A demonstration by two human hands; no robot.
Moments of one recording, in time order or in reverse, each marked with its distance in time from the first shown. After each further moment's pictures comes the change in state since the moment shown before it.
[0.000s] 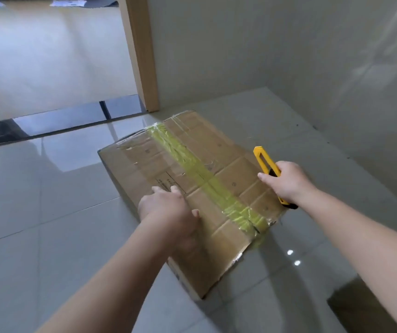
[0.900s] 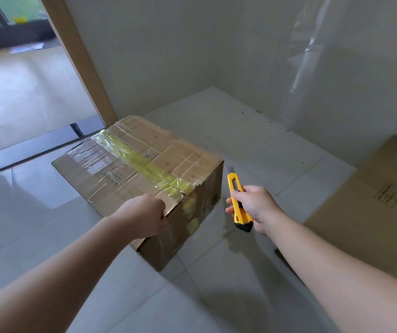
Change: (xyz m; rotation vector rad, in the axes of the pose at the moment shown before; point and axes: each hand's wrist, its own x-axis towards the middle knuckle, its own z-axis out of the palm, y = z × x) left_hand -0.071 0.064 0.018 0.123 0.117 0.551; right_hand -0.148 0.110 -0.010 0.952 -0.086 0.328
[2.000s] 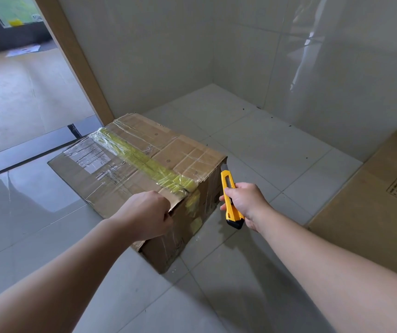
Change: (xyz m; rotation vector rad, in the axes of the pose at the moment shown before) left_hand 0.003 -0.003 0.017 0.036 0.198 0.122; right_hand 0.015 0.009 0.029 -0.089 0.017 -0.023
